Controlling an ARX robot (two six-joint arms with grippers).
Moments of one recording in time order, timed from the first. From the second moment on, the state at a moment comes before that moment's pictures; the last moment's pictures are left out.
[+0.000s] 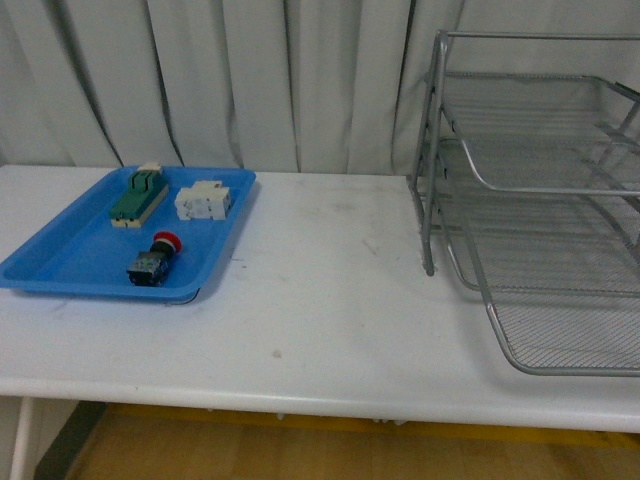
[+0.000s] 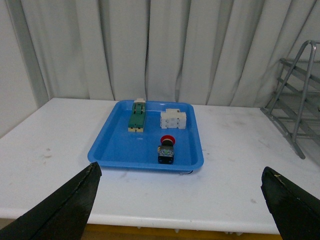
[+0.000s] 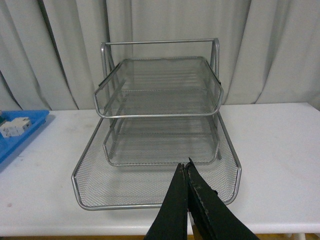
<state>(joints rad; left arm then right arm) 0.00 0.01 0.01 0.00 0.00 -0.01 -0.30 0.09 0.06 0.03 -0.30 0.01</state>
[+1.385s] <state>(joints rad) 0.00 0.01 0.01 0.00 0.00 -0.01 0.00 0.00 0.01 0.00 0.00 0.00</state>
